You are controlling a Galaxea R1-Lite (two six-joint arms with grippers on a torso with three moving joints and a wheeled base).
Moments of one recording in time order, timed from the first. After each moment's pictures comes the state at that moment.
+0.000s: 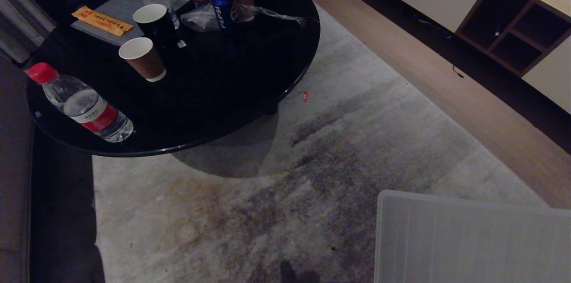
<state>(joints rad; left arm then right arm) 0.00 0.00 0.00 0.00 0.04 -0.02 0.00 0.00 0.00 -0.01 0.00 0.02</state>
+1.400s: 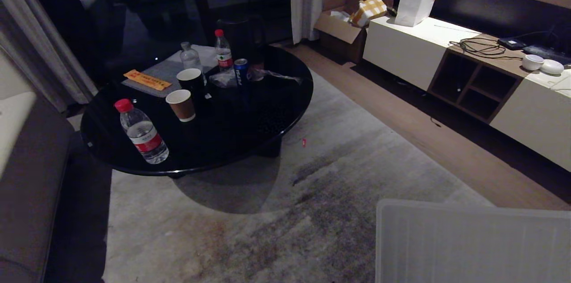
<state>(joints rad) 0.00 0.00 0.00 0.00 0.04 -0.02 0.00 0.00 0.00 -0.01 0.00 0.02</state>
